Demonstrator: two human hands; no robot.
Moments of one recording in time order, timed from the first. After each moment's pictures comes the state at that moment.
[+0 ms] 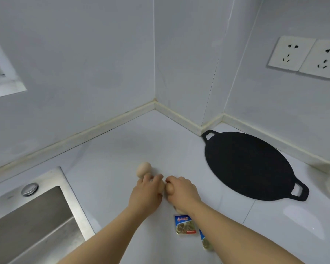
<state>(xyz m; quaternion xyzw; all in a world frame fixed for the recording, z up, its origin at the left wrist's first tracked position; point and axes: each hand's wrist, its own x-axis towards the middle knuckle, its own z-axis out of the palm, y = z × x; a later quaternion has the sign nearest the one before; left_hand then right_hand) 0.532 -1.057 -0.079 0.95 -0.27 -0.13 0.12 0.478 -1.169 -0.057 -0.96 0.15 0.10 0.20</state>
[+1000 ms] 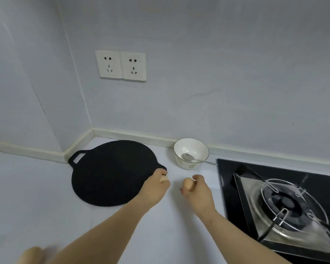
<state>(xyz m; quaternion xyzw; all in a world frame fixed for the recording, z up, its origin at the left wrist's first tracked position) 0.352 -1.346 -0.022 0.75 -0.40 -0.39 0.37 0.222 -1.394 -0.030 -0.67 0.58 -0.19 0.43</state>
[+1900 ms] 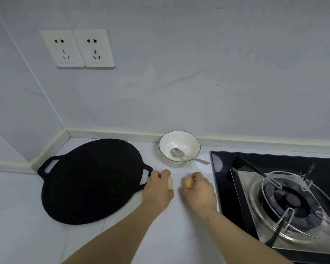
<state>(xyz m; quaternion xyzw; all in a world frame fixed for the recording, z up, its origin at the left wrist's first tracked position) 0.323 -1.418 -0.073 0.81 -0.56 -0.17 0.12 0.206 -1.457 -0.068 -0.70 0.63 -0.12 0.32</state>
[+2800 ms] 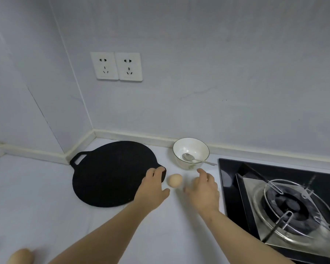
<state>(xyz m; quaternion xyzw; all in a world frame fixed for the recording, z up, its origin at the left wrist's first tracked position) 0.347 -1.358 -0.036 0.80 -0.53 -0.19 0.20 0.209 -1.416 -0.035 -0.74 0.59 -0.15 0.28</state>
